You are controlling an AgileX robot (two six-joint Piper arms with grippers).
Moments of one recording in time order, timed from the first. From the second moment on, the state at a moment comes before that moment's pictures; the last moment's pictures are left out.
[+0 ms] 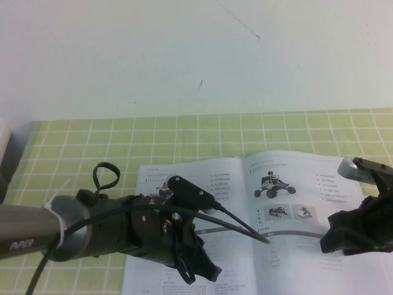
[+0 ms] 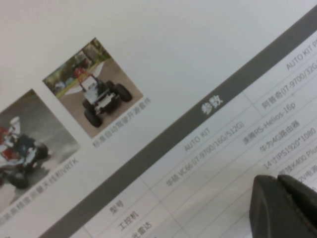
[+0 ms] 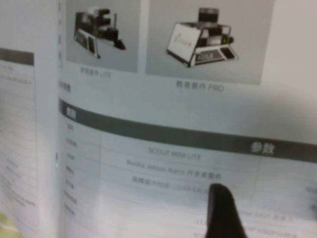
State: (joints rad) right arm 0.07 1.77 -0.83 0.78 0.70 -0.57; left arm -0.64 1.78 -0.86 -0.72 0.23 0.67
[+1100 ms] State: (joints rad) right arm 0.07 1.68 -0.75 0.49 0.66 -0.37; left arm -0.64 1.78 -0.86 -0.72 0.23 0.67
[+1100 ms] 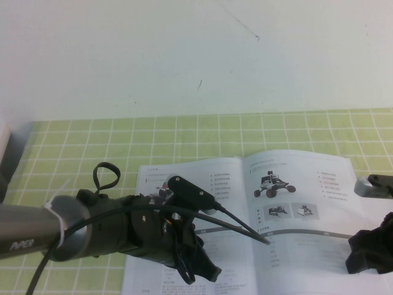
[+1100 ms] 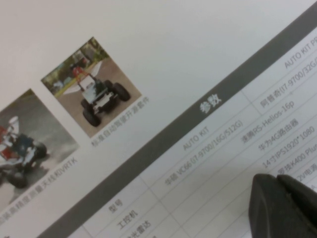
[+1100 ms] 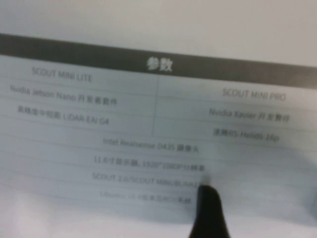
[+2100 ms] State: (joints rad) right arm 0.08 1.66 -0.75 0.27 0.68 -0.20; left arm -0.64 1.78 -0.86 -0.72 0.22 0.69
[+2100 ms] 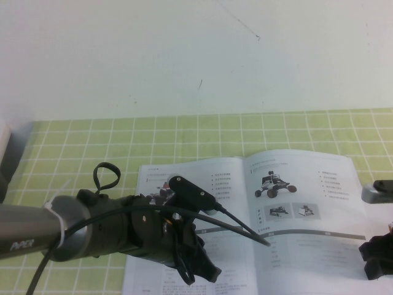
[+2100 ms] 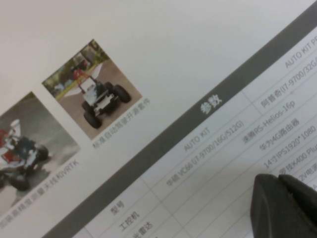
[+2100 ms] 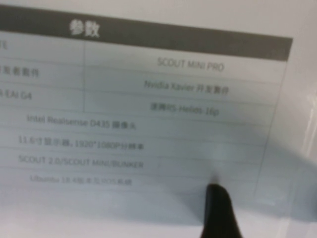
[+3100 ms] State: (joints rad) right arm 0.08 1.66 -0.75 0.38 0.67 -0.29; left arm -0.64 1.78 -0.86 -0.72 0.22 0.69
